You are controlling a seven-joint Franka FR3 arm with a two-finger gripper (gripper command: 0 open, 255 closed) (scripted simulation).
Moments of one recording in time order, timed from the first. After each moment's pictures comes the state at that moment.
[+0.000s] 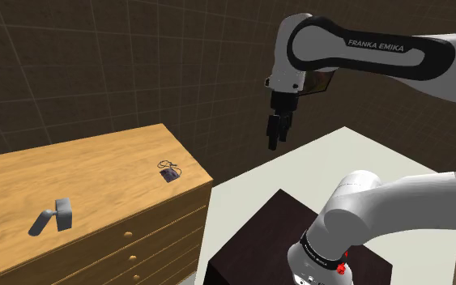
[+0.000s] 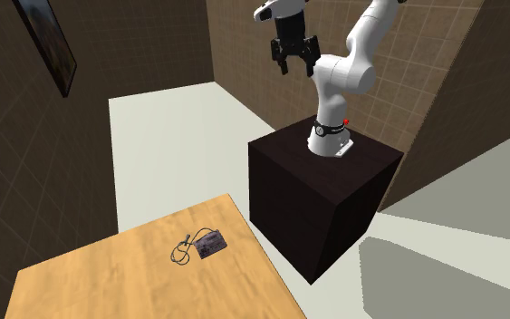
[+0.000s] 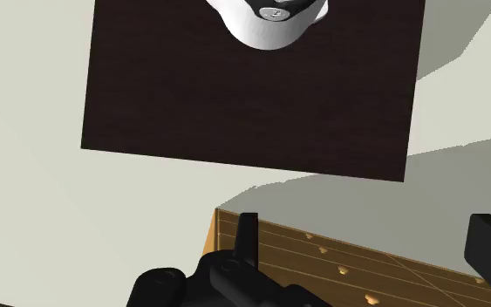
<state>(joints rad) -0.02 -0.77 -0.03 -2.45 0.08 1.44 -0.17</state>
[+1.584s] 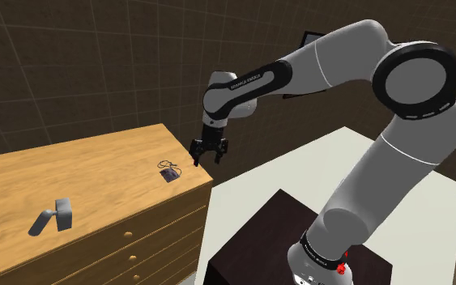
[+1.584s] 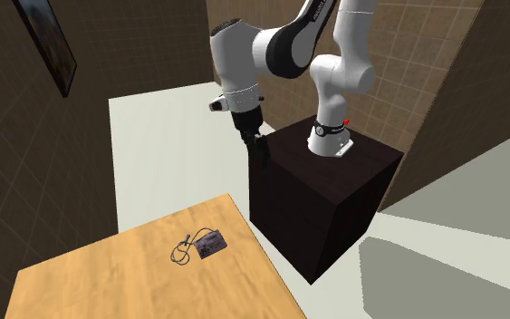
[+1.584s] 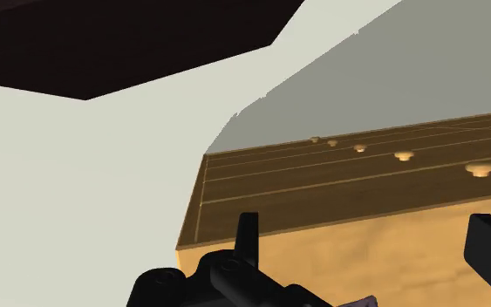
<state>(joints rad) -0.03 -0.06 0.12 -2.35 0.26 2.17 0.22</state>
